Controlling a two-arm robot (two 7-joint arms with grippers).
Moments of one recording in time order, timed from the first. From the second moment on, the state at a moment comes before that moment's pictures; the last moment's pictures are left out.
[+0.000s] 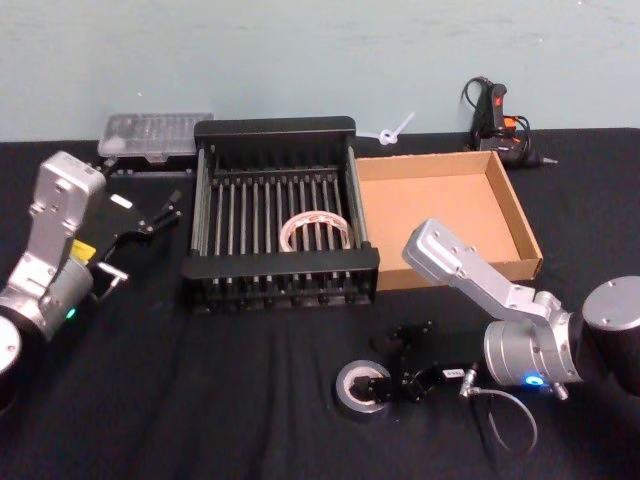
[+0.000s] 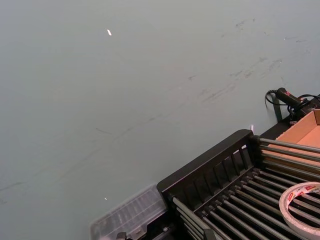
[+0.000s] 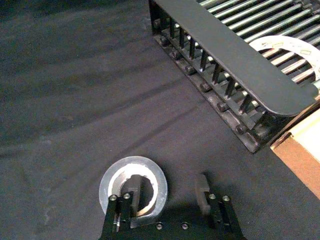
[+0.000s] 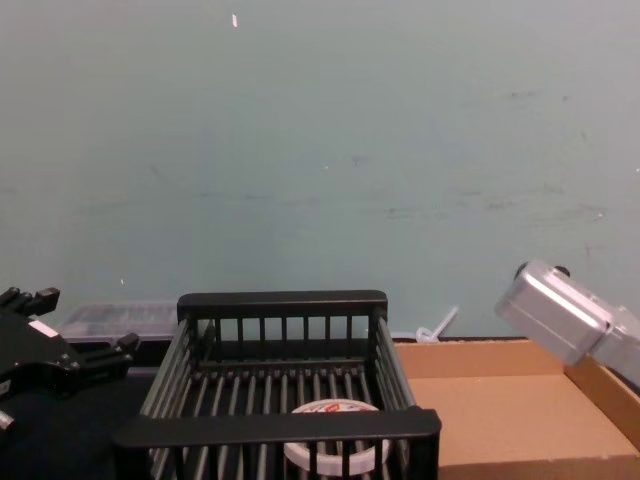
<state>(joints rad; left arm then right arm) -0.20 0.60 0.45 -1.41 -0.25 -0.12 0.03 0.35 0.63 -0.72 -1.59 0.36 0.52 0.63</state>
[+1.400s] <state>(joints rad) -0.20 0.60 0.45 -1.41 -0.25 -0.12 0.03 0.35 0.64 -0.69 -1.60 0.37 0.52 0.62</state>
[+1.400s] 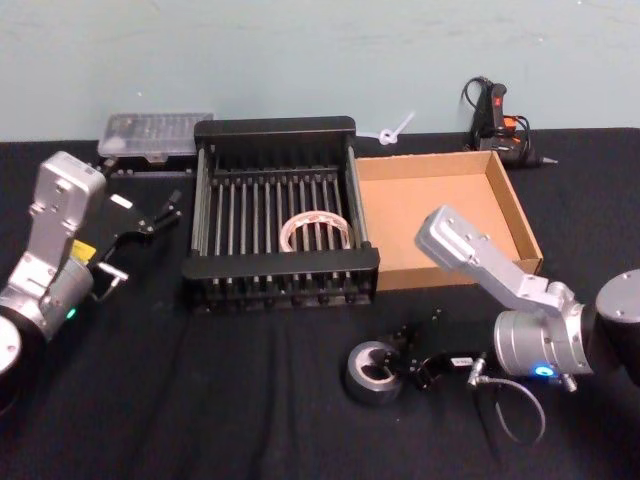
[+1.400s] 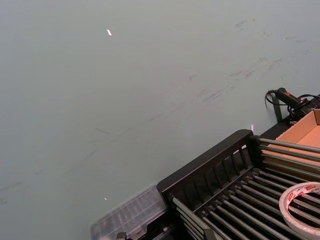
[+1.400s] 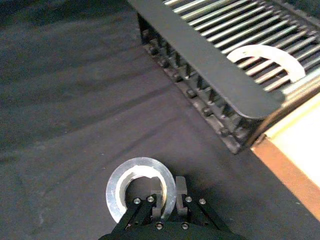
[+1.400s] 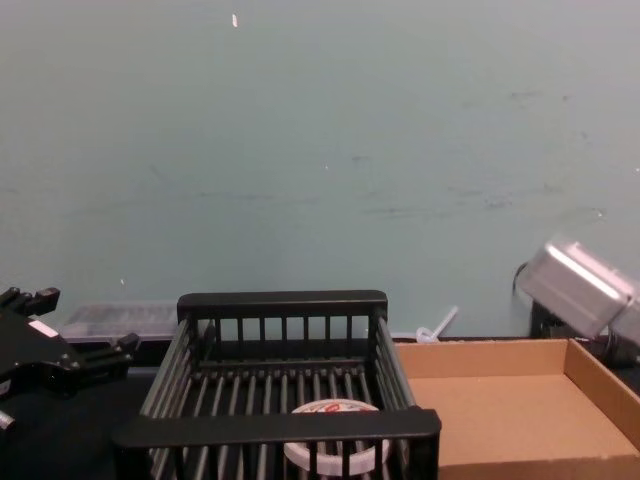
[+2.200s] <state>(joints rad) -0.20 0.60 0.45 -1.41 -0.25 -0.12 0.03 0.38 0.64 -0.54 -1.56 0.40 0.53 0.49</state>
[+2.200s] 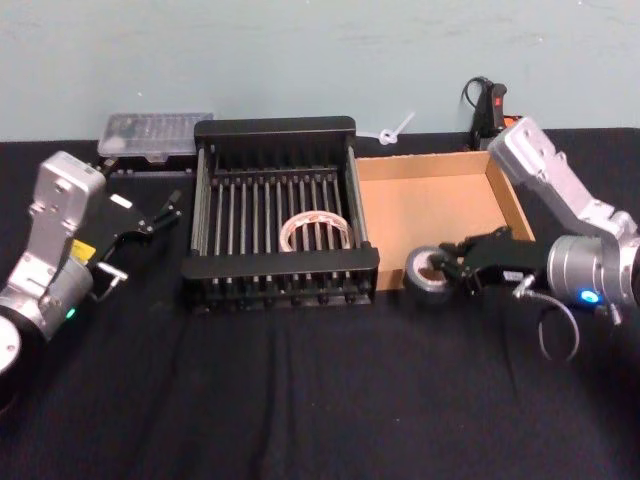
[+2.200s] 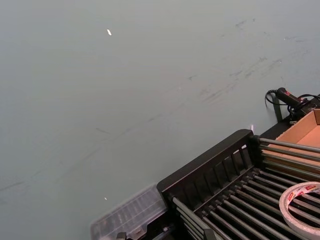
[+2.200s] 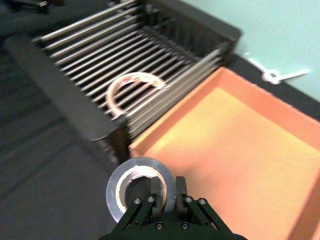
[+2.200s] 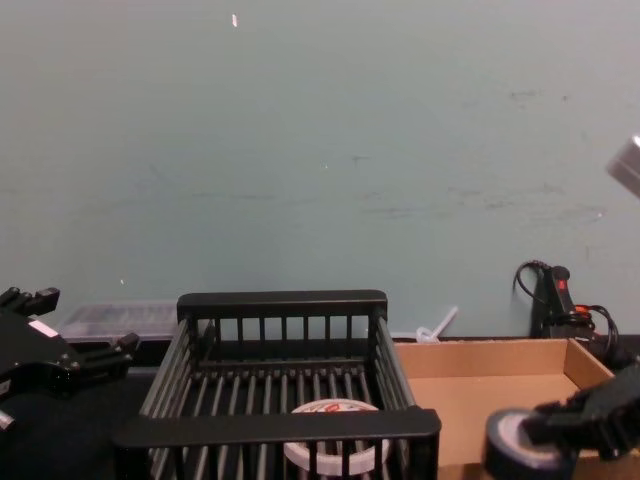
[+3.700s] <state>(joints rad) -0.20 0.60 0.45 -1.41 -0.25 -0.12 0.03 0.54 0.45 -0.49 -1.23 0.30 0.52 0.40</state>
